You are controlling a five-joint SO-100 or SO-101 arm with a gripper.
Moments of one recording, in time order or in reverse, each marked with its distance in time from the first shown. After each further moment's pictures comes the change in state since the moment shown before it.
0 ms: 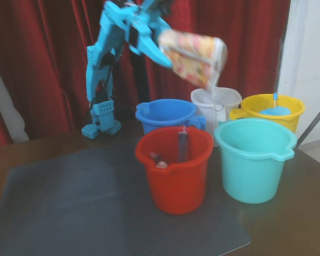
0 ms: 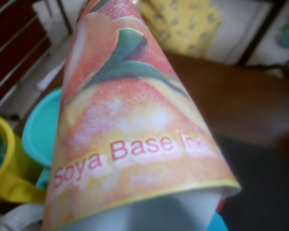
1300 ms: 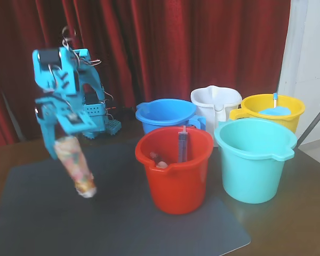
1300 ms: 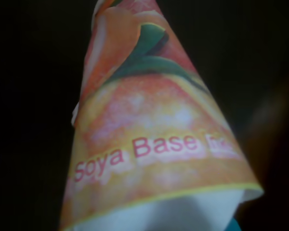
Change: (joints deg) arm 37.6 -3.6 21.8 13.7 -40.8
